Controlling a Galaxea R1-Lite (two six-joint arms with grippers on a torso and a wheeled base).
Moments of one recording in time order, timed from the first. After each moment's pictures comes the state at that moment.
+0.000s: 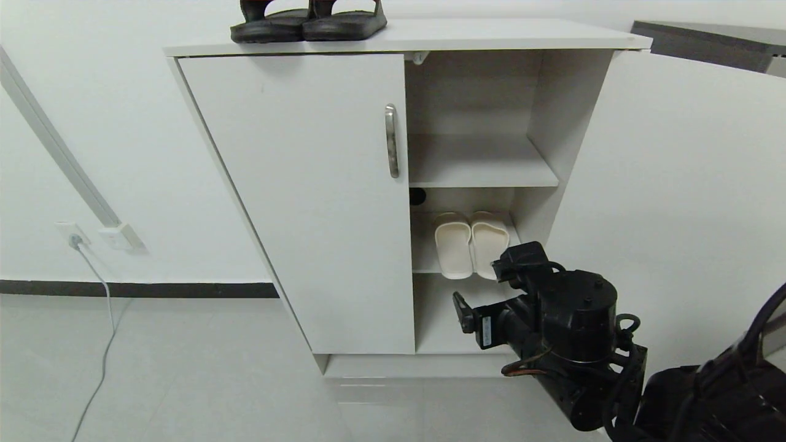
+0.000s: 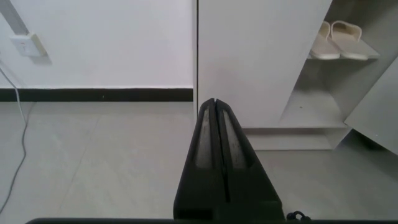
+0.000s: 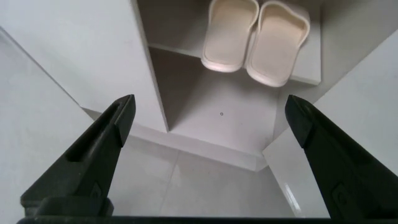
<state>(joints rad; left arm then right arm) 0.00 0.00 0.00 0.00 0.03 0.00 0.84 1.91 -0.70 -1.04 -0.57 0.07</state>
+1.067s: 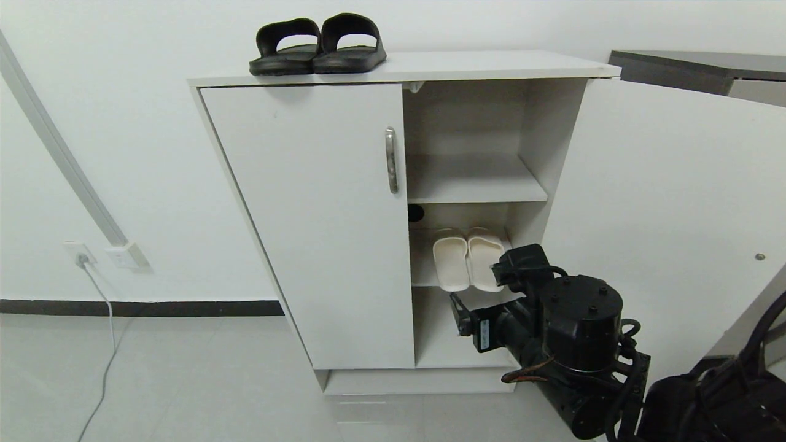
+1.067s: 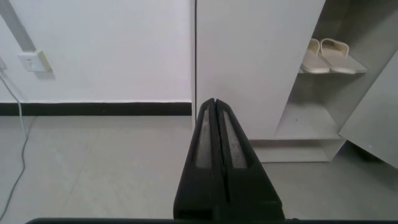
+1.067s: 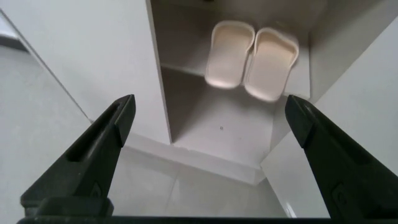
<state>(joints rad) 0.00 0.00 0.00 0.00 0.03 0.00 0.86 1.92 -0.68 -1.09 -0.57 0.06</state>
